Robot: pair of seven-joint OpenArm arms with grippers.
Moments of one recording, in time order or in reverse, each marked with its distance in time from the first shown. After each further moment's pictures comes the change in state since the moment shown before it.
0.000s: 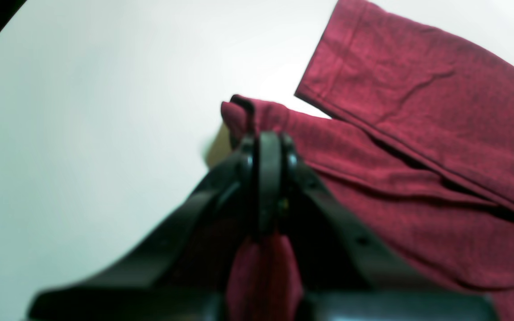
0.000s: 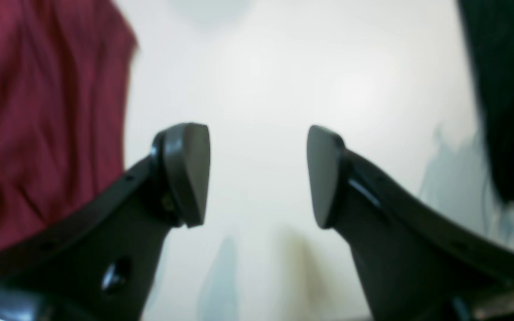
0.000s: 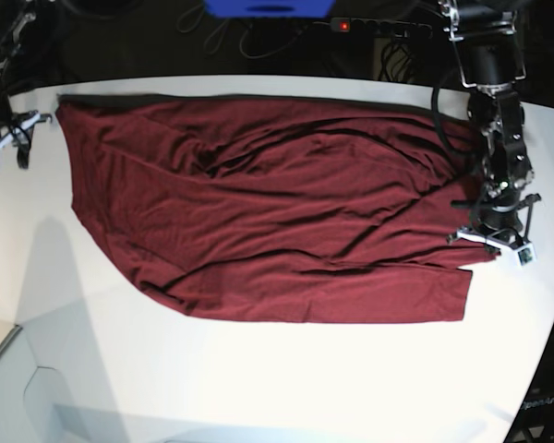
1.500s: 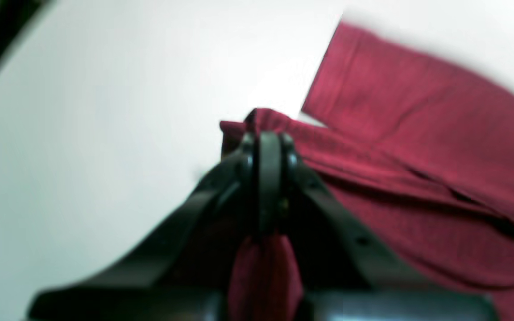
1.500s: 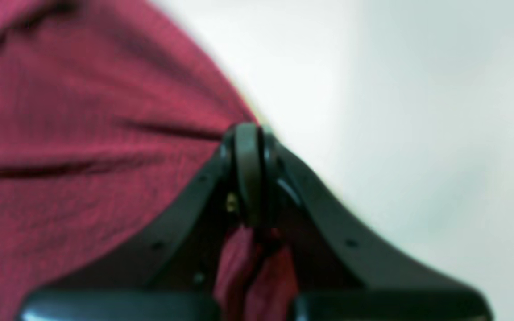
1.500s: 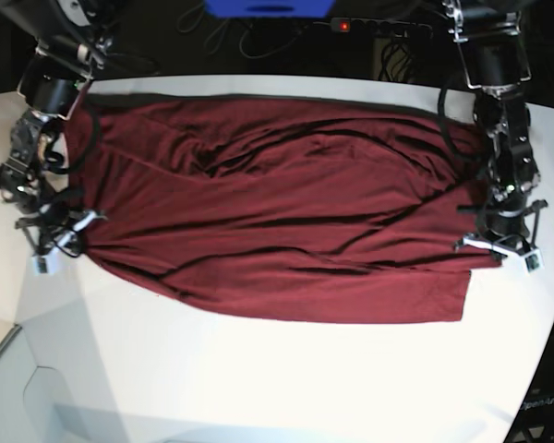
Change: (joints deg) left arm -0.1 -0.9 -0.2 3.4 -0.6 -0.3 0.3; right arm 27.6 1.9 -12.8 -27.6 2.3 -0.3 -7.2
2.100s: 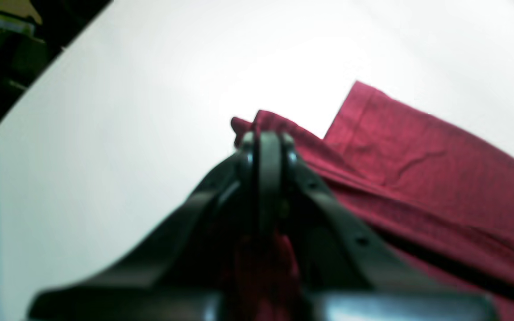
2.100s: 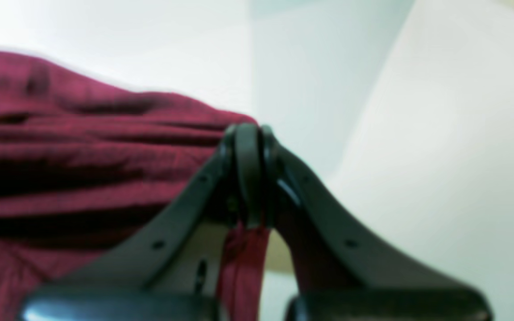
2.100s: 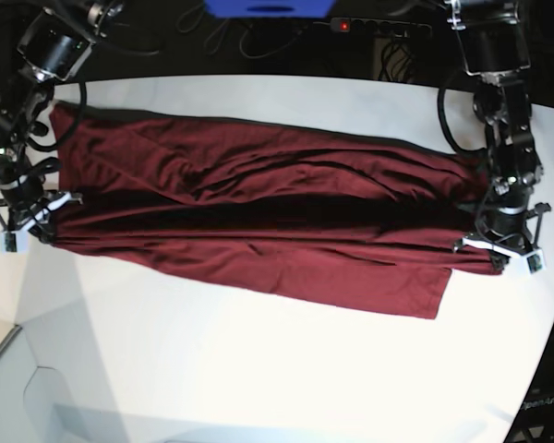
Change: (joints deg) left arm 3.9 0.3 0.1 7.6 -0.1 -0.4 0.0; right arm -9.5 -3.5 5.7 17.5 1.2 0.2 -0.2
